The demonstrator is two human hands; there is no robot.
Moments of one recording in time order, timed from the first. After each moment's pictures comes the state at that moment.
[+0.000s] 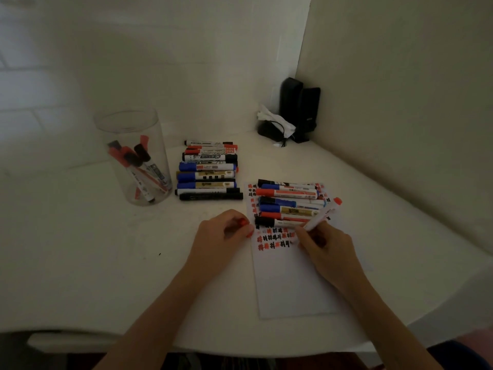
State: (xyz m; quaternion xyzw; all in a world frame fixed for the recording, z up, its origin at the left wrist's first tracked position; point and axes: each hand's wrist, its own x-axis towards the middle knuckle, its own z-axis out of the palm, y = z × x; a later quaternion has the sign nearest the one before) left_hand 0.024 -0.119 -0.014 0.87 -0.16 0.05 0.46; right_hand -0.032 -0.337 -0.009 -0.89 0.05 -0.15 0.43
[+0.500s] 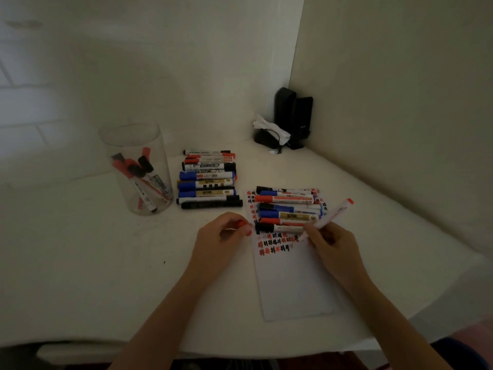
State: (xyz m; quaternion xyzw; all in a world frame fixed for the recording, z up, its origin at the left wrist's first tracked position) left_hand 0.021 -0.113 -0.007 0.83 -0.17 0.05 0.52; right_hand -0.033 -0.340 -0.002 -0.83 0.12 -0.15 0.52
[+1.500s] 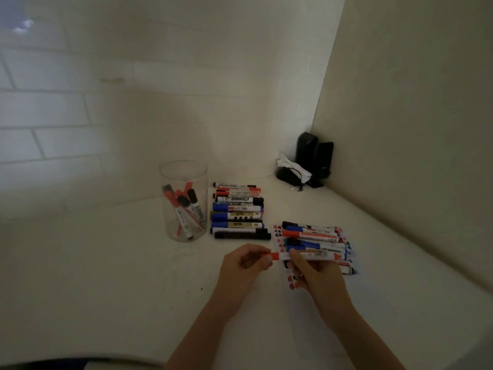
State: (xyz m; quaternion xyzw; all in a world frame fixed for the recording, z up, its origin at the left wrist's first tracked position) left_hand 0.015 -0.095 0.000 0.69 -0.10 0.01 0.72; right_hand -0.023 -0.251 0.024 -0.72 0.10 -0.12 0.67
